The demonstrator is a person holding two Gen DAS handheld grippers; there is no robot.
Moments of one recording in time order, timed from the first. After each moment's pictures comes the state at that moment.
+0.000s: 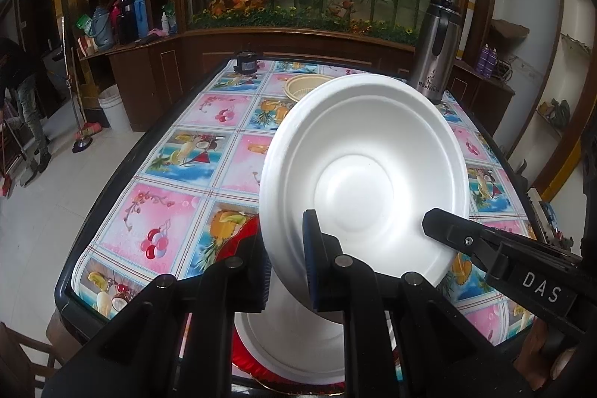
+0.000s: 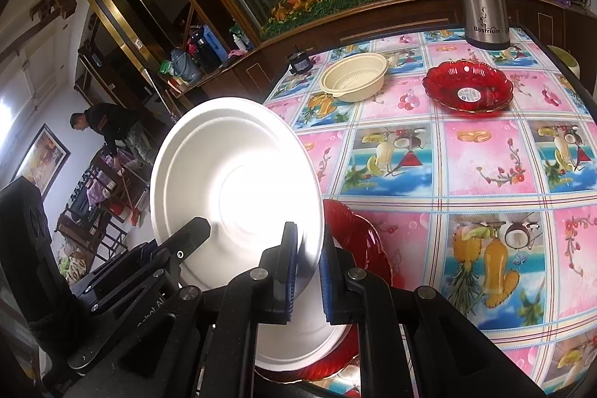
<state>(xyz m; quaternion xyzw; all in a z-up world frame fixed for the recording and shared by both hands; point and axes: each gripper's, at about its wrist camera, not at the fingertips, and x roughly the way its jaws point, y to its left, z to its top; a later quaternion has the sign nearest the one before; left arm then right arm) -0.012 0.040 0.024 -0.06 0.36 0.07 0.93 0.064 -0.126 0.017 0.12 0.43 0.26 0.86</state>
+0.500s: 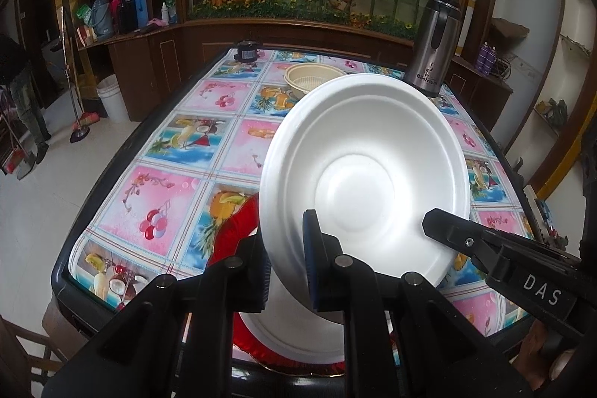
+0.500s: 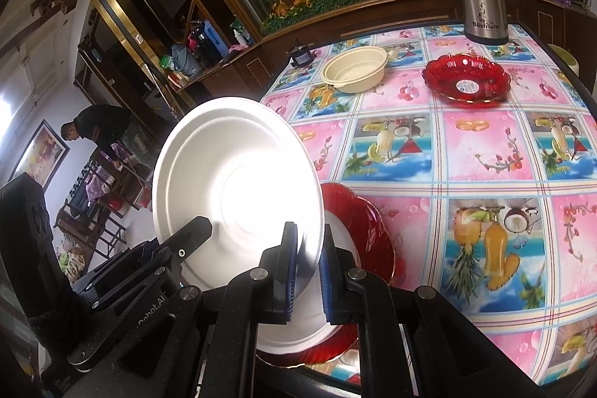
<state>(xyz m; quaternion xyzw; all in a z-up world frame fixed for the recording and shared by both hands) -0.025 0.042 0.018 -0.07 0.38 0.06 0.92 0.047 -0.125 0.015 0.11 0.44 0.26 0.85</state>
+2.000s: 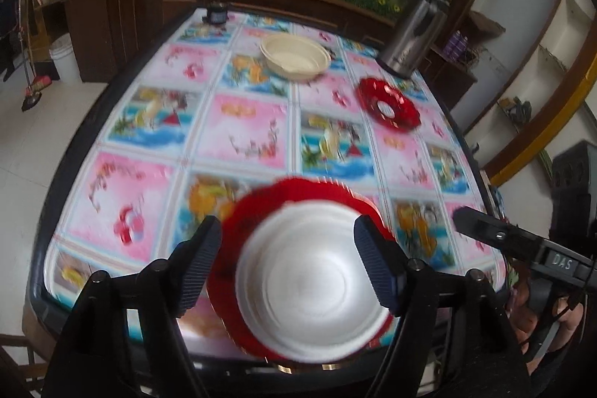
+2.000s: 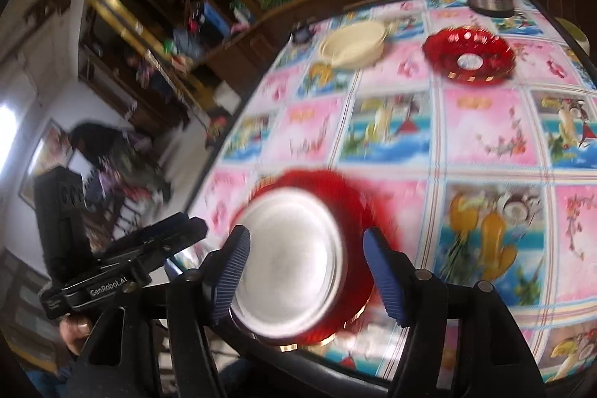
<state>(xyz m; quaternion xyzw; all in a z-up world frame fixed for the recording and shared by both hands) 0.020 0.097 0.031 -0.14 0.44 -0.04 0.89 0.074 -0.151 0.021 0.14 0.49 0.28 0.82</state>
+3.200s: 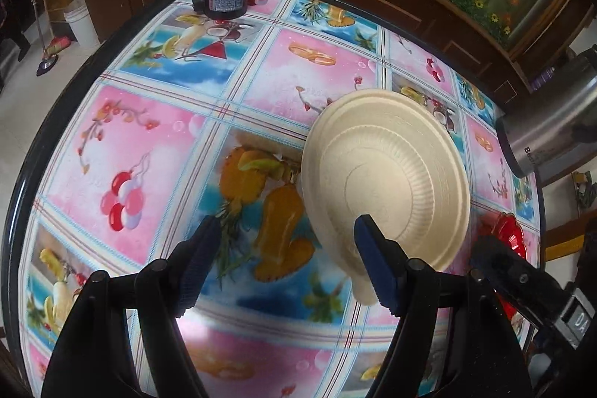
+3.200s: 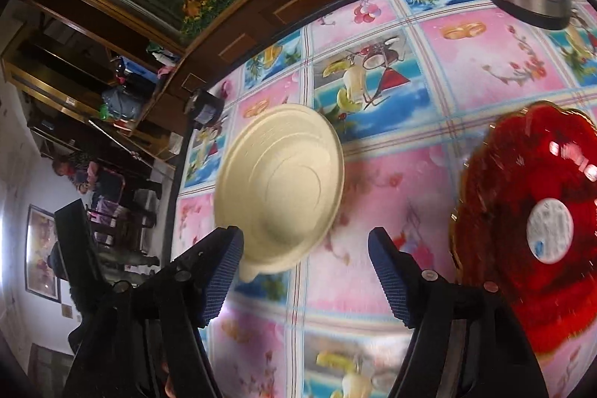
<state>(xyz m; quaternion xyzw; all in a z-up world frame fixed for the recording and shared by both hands) 0.357 0.125 -0.064 -0.17 0.52 0.06 0.83 0.419 -0.098 -0.067 0.22 0.54 0.18 0.79</state>
